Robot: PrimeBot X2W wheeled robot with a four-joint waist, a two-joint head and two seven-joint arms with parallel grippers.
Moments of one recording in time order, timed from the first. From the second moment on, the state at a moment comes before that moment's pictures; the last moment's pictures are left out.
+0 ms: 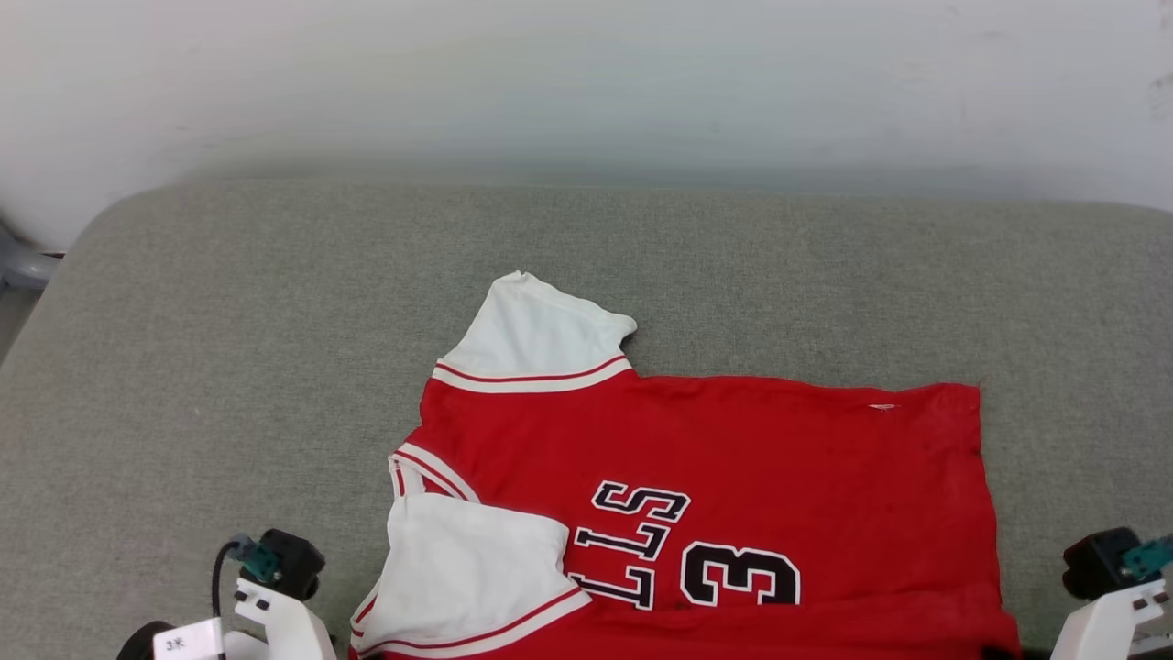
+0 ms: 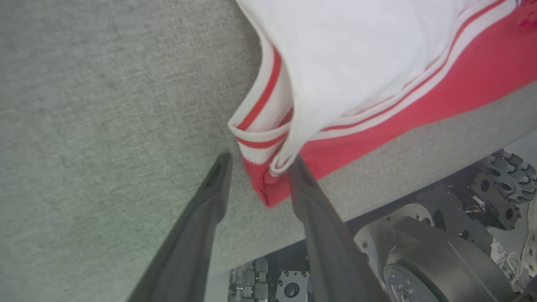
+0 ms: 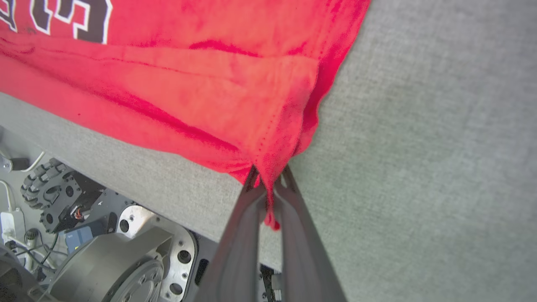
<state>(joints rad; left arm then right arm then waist) -0.31 0.80 -0.95 0.21 -1.04 0.01 0.34 0.03 -0.65 0.32 0.14 0.81 0.13 0.63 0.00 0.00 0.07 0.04</state>
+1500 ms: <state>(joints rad) -1.16 0.71 -0.86 0.50 -0.96 -0.11 0.72 -0.14 -0.22 0.01 -0.15 0.39 0.13 -0.03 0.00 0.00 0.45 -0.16</state>
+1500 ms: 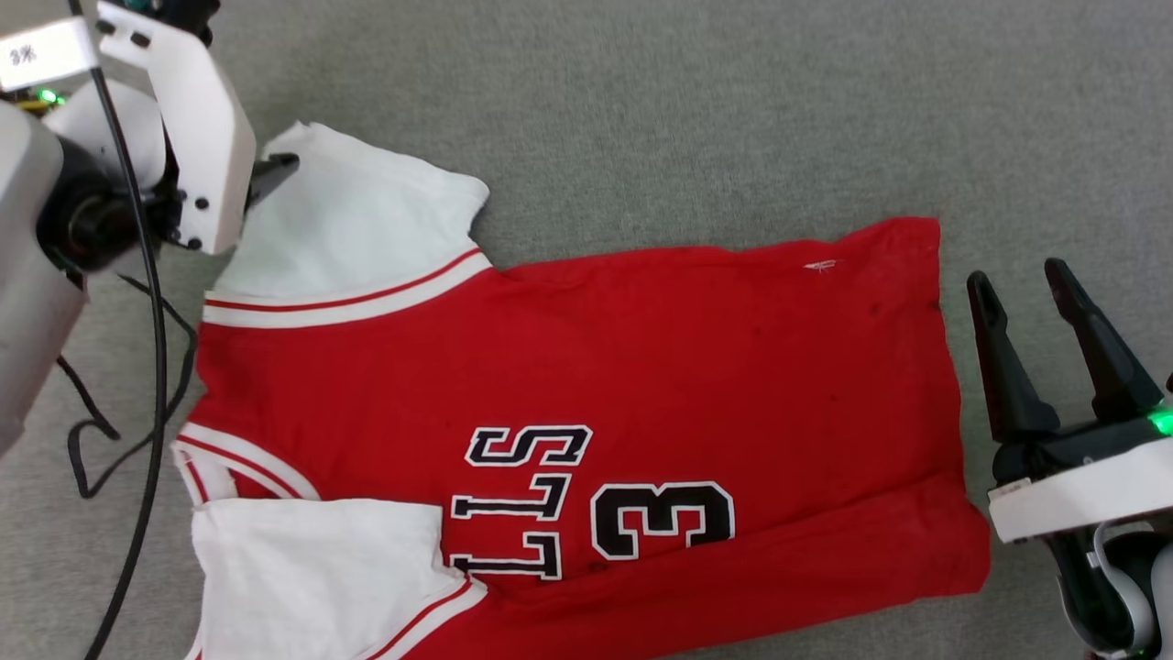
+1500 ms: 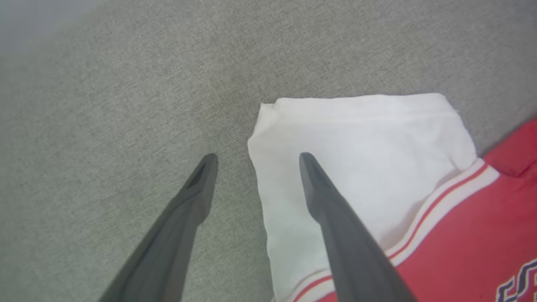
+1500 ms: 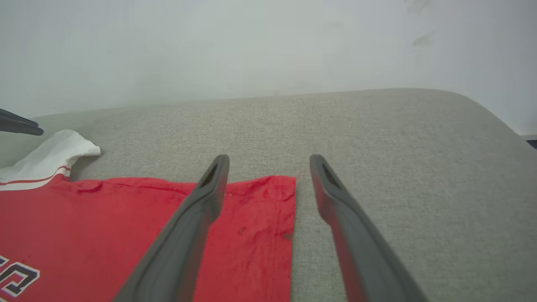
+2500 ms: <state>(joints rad) -1.23 0.64 -1.00 0.52 -0.97 -0.13 0.61 -0.33 -0.50 0.07 -0.12 0.45 0.13 0.30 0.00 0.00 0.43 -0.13</state>
